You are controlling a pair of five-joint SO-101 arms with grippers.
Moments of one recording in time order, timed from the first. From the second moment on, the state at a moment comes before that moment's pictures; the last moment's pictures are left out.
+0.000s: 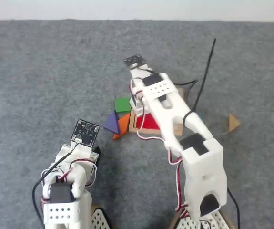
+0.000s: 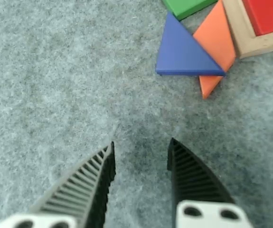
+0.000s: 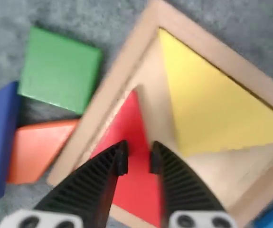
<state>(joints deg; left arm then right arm) -9.0 -103.1 96.9 71.5 -15.3 -30.9 31.1 -9.6 67.0 1.0</state>
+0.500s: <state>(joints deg) -9.0 -103.1 96.9 71.5 -15.3 -37.0 31.6 -9.7 66.8 2.9</state>
